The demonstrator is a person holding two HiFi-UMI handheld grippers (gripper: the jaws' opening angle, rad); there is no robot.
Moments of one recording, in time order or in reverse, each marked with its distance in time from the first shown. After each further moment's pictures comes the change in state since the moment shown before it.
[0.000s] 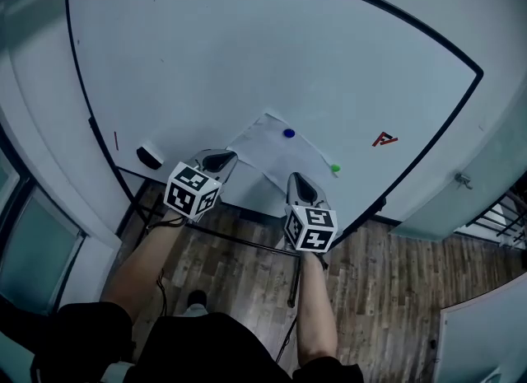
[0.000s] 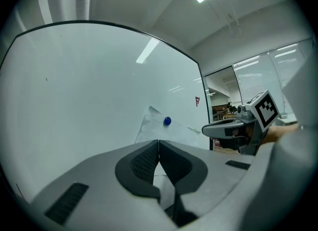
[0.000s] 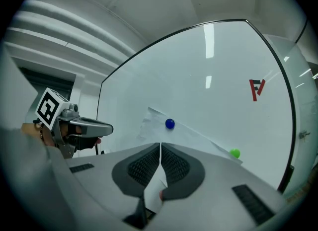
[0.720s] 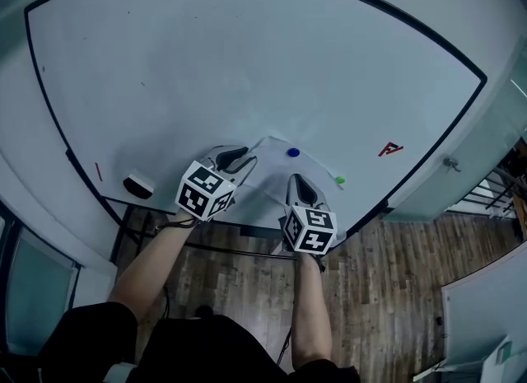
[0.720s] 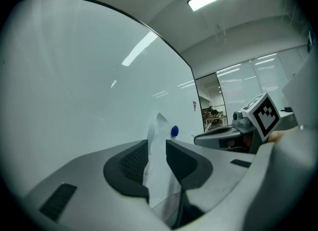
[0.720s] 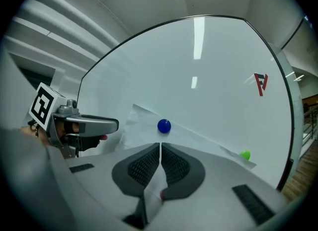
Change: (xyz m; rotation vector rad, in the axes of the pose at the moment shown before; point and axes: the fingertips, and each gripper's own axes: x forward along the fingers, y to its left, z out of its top) left arm 0.066 0.032 0.026 0.060 -0.071 -0.212; right arm 0.062 -0.007 0.005 0.054 0.000 -0.181
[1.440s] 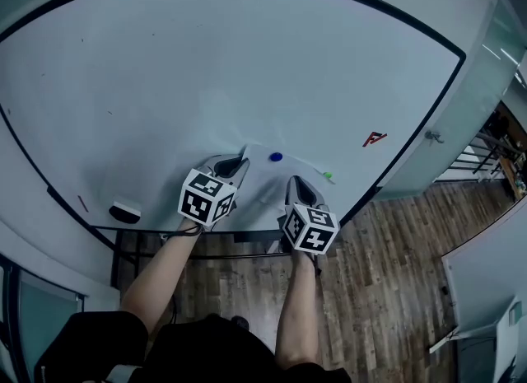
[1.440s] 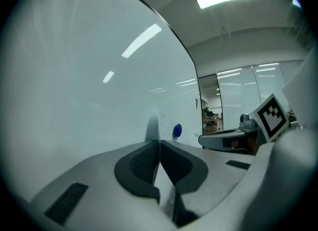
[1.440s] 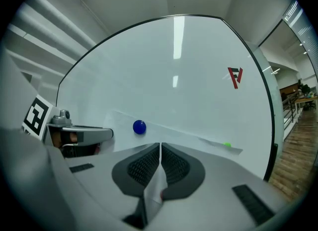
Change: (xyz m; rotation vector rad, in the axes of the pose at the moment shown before) left arm 0.046 0.001 -0.008 -0.072 0.052 -0.061; right arm 0.001 -0.043 -0.004 0.141 0.006 -0.176
